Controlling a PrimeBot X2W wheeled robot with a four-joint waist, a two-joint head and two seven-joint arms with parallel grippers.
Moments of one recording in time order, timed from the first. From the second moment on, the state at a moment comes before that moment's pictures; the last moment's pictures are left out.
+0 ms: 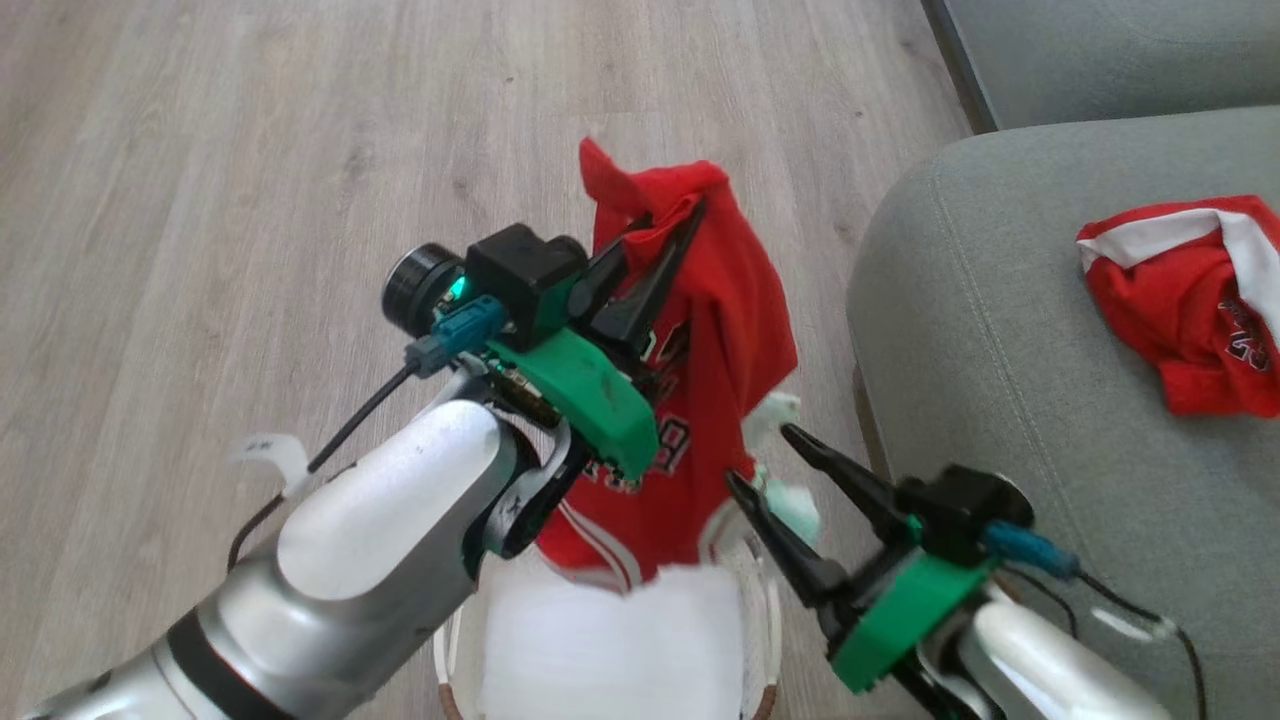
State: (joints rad) left arm -0.71 0.27 -0.94 0.13 -0.66 0.18 -0.11; right arm -0.23 -0.33 0.68 0.19 0.54 0.13 -0.26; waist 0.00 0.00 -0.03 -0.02
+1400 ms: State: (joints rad) left arm -0.74 0.22 -1.01 0.11 -0.68 0.15 -0.09; right arm -0.50 -0.24 0.71 0.56 0.62 0.13 -0.26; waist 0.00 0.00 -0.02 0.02
